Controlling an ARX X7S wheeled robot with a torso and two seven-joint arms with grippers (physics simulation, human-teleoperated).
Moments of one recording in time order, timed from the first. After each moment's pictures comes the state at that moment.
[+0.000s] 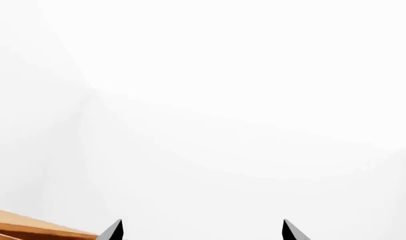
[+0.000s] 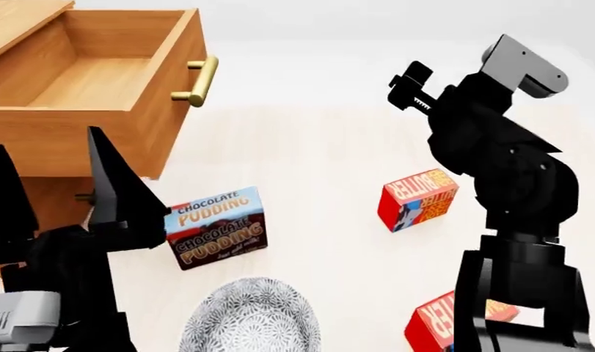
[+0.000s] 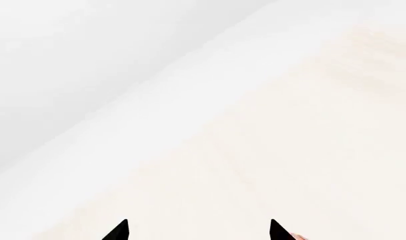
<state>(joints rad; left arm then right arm) -0.14 -0.17 0.07 0.40 -0.25 0.43 -0.22 1.14 0.12 0.08 0.33 0.77 0.87 0.77</state>
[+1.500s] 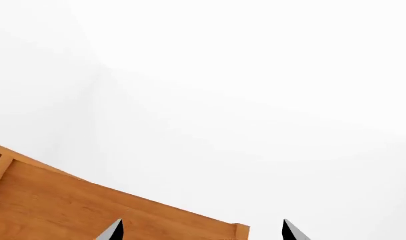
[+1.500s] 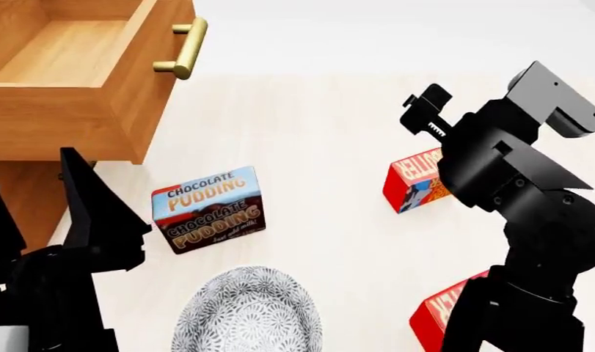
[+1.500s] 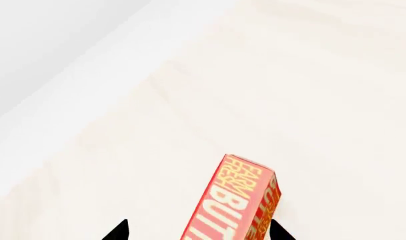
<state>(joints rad) -0.09 -0.21 0.08 0.35 -0.32 0.58 -0.23 1.00 0.07 0.23 -0.03 1.04 1.07 1.22</state>
